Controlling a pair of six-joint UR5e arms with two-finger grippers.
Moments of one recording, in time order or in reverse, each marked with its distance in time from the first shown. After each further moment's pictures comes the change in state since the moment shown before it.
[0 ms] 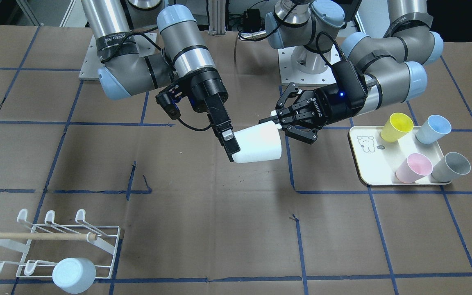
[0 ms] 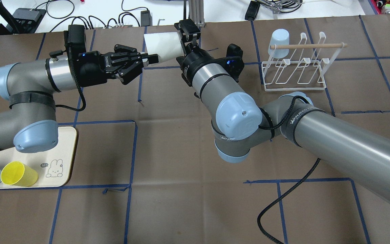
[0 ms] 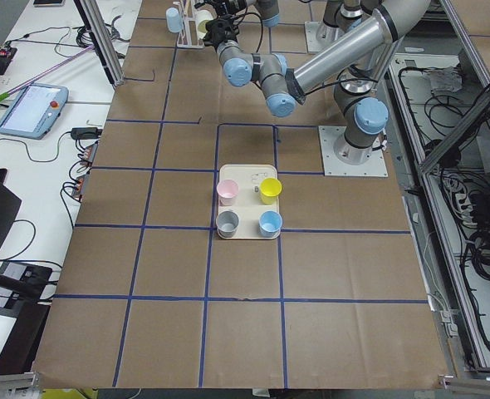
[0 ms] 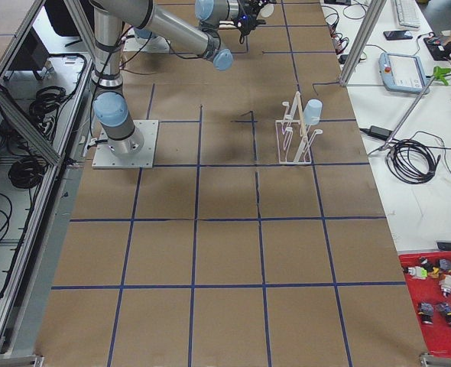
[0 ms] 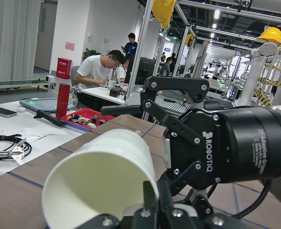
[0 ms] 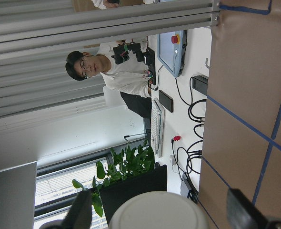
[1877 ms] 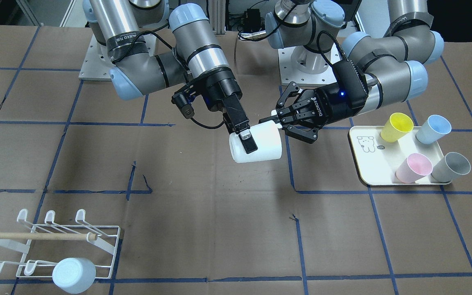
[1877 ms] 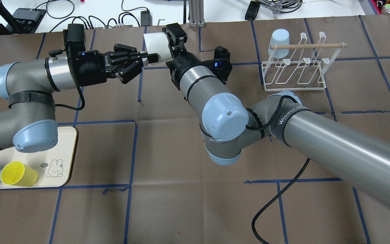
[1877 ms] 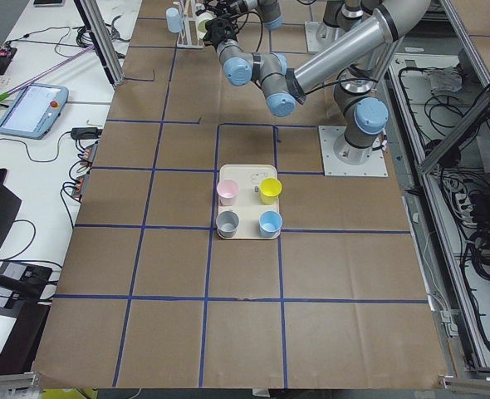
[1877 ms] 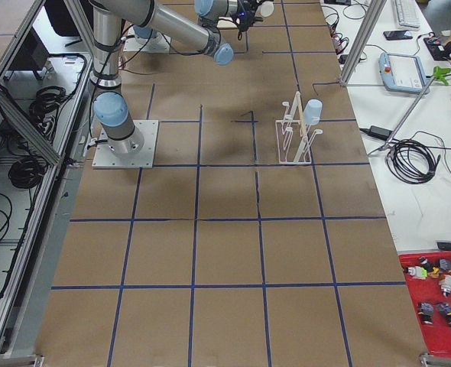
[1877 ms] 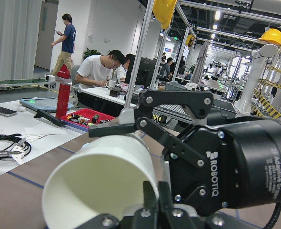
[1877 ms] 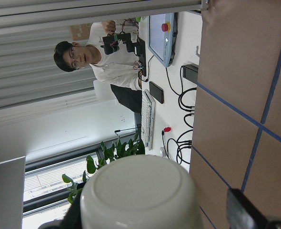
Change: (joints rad) left arm 0.000 0.002 0.002 0.002 0.000 -0.019; right arm 0.045 0.017 -0.039 0.055 -0.019 0.004
